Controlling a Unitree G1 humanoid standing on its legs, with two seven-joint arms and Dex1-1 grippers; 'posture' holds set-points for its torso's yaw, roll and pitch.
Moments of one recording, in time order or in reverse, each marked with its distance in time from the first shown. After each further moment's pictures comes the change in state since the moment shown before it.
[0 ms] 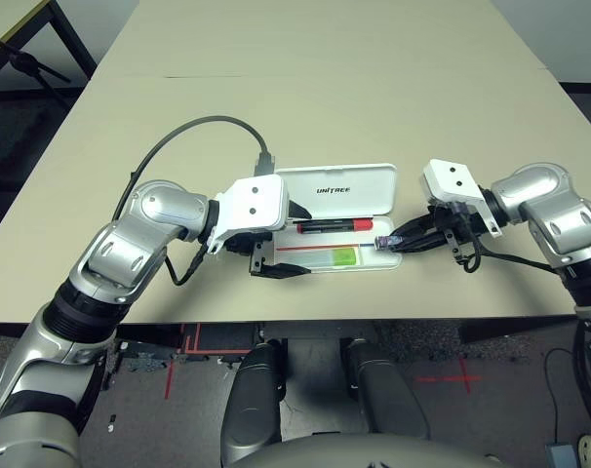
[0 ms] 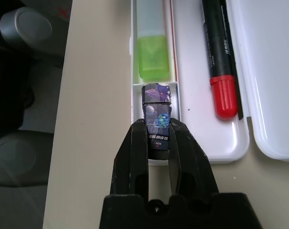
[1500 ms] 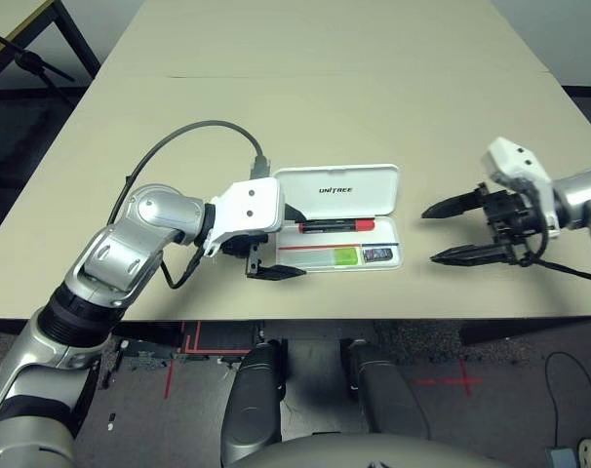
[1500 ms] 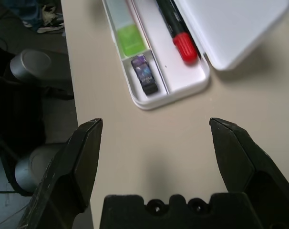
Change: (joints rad) left arm 0.032 0.019 0.002 -0.002 0.000 0.001 0.014; right arm 0.167 -0.244 -0.277 -0.005 0.212 0.177 0.033
